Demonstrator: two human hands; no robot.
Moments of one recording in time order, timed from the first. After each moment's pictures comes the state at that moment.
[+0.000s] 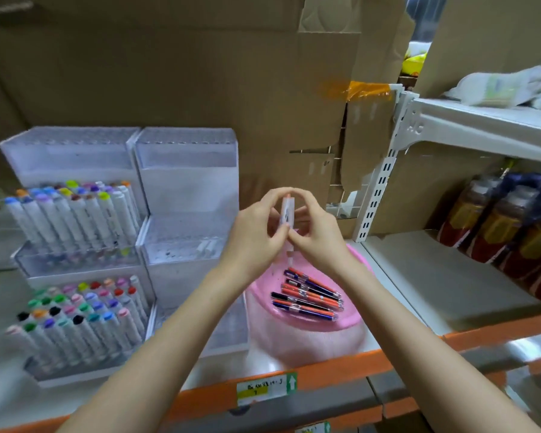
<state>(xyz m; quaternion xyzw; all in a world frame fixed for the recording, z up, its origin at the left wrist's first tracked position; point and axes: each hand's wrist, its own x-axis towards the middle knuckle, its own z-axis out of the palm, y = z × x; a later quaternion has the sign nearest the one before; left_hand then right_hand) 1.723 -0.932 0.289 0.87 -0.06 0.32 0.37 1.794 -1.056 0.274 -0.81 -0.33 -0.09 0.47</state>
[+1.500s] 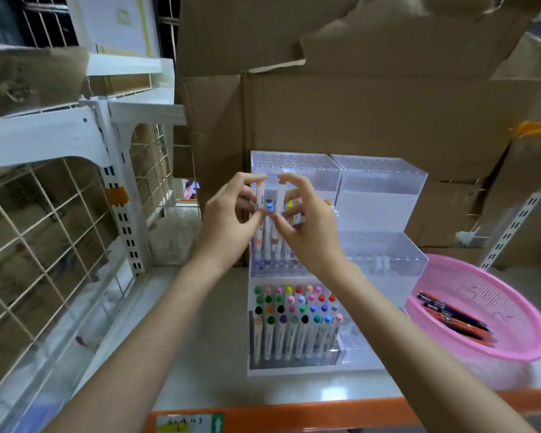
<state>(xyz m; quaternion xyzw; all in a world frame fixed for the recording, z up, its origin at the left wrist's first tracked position) 1.576 -0.637 0.321 0.82 0.00 0.43 0.37 1.653 -0.766 0.316 -0.72 -0.44 -0.21 0.49</state>
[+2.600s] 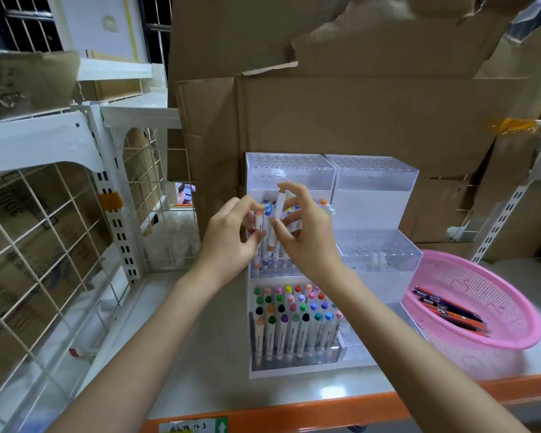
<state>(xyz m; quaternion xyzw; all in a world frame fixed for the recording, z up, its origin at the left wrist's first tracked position) 1.572 -0.634 0.301 0.87 -0.02 0.41 0.28 1.647 -0.768 0.304 -0.73 -0.42 -0.21 0.49</state>
